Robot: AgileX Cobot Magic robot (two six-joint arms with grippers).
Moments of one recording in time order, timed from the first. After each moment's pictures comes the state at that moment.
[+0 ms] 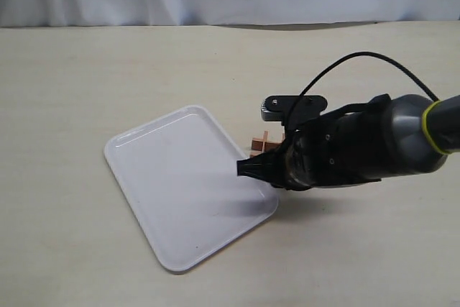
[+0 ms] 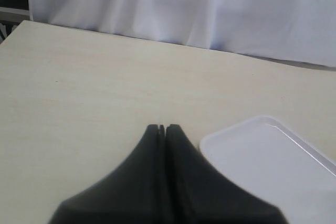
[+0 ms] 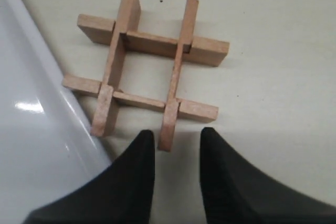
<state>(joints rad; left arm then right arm) -0.09 0.00 0.00 0.01 0.32 -0.21 0.41 1.86 -0.84 -1.07 0.40 1.67</state>
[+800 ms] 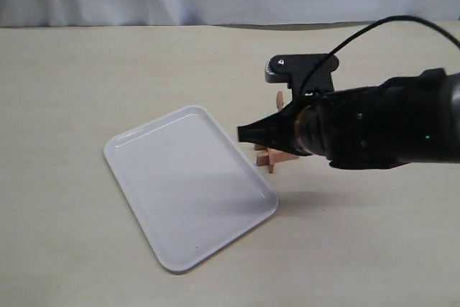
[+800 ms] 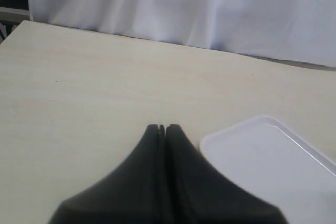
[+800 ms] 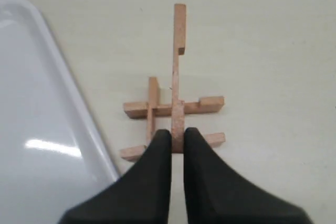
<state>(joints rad) -0.09 0.00 0.00 0.01 0.32 -0.21 0.41 1.71 -0.85 -1.19 0.44 1.69</state>
